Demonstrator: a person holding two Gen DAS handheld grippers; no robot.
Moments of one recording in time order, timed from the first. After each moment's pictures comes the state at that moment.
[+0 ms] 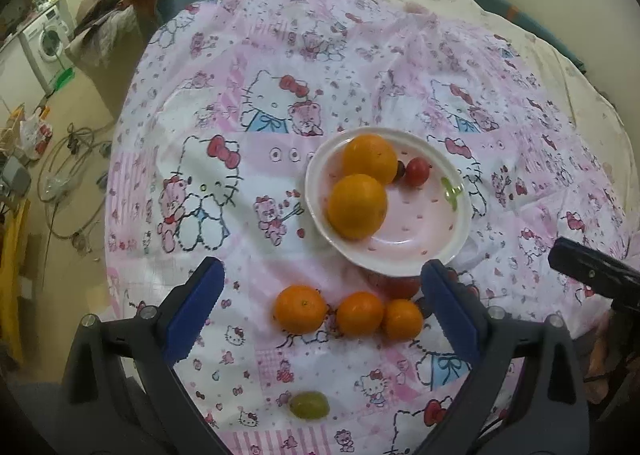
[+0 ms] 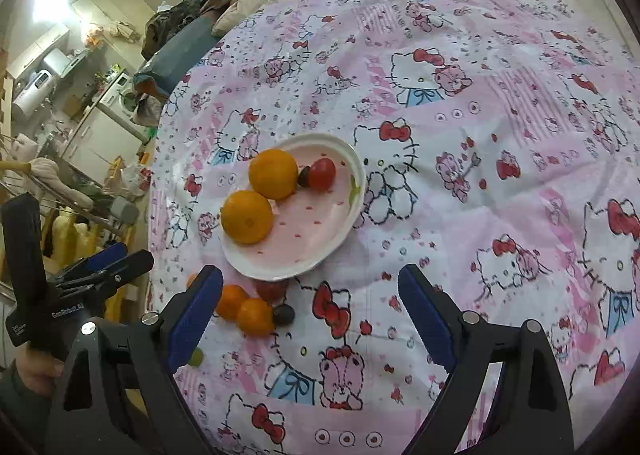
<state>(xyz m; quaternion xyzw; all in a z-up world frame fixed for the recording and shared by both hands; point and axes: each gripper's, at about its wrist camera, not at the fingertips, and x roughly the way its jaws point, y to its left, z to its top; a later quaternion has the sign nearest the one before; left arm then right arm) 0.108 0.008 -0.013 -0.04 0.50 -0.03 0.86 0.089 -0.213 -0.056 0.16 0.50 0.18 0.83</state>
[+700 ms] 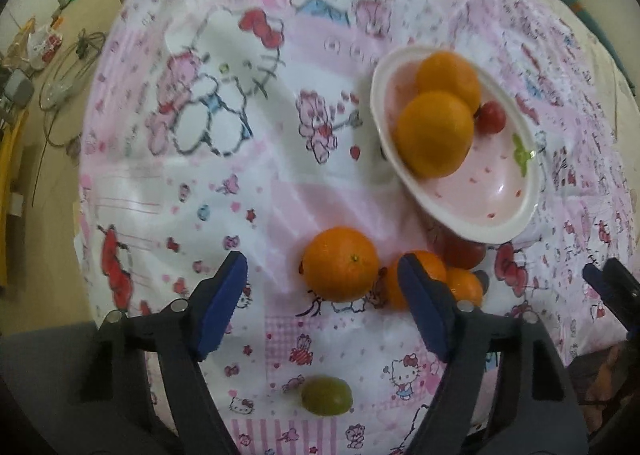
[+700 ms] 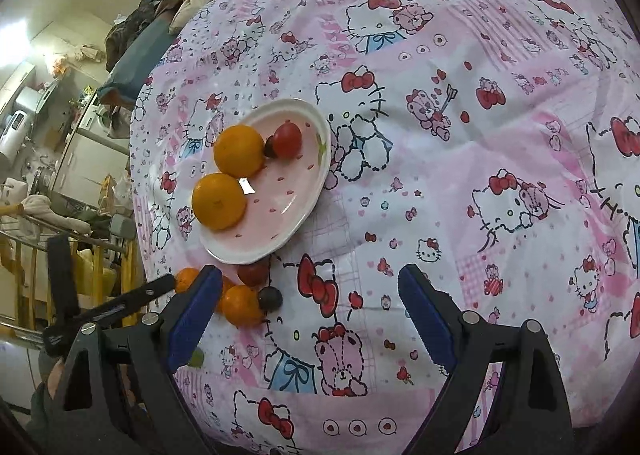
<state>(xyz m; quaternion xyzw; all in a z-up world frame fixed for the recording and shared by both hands) 0.122 0.034 -0.097 -0.11 0.63 0.02 0.77 0.091 -0.228 -0.092 0.23 0.55 0.14 0.79</state>
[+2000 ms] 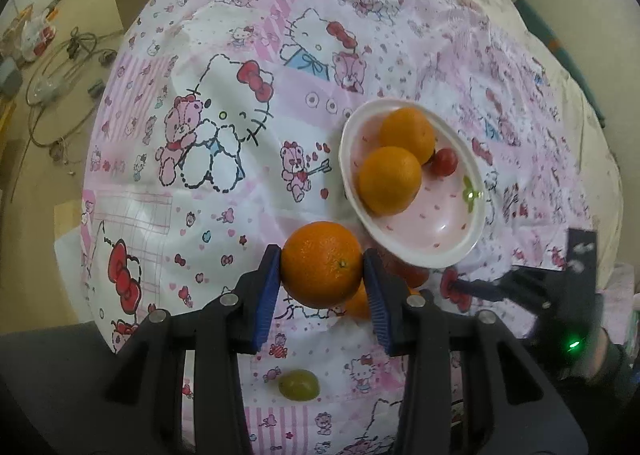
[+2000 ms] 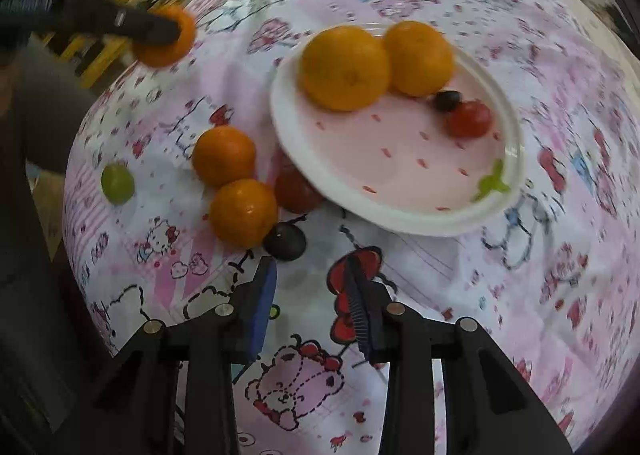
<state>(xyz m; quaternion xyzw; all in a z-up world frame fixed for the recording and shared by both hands) 0.123 0.052 -0.047 -0.17 0.58 -0.02 0.80 0.097 -0.089 -0.130 -0.24 0.56 0.37 0.70</state>
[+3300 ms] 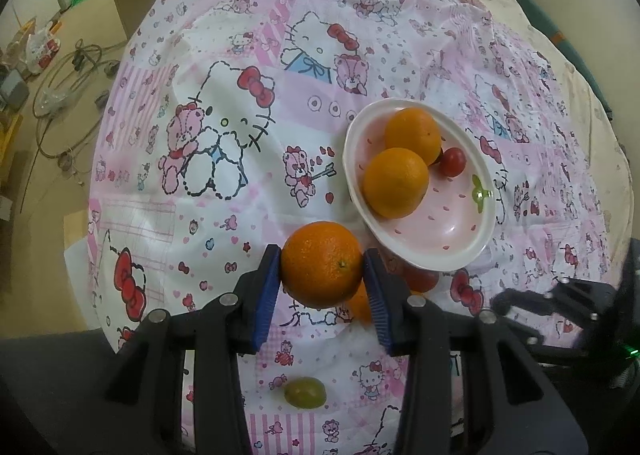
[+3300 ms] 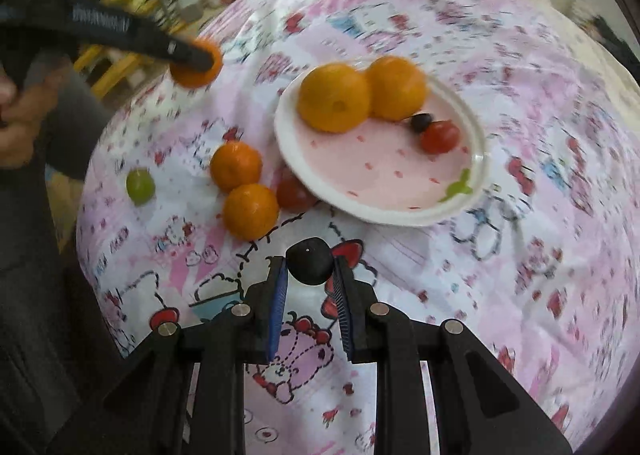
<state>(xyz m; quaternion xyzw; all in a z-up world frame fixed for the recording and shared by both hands) 0.125 0.045 -0.049 -0.14 0.57 0.00 0.81 0.078 -0.143 -0.093 -0.20 0.52 0.37 0.74</state>
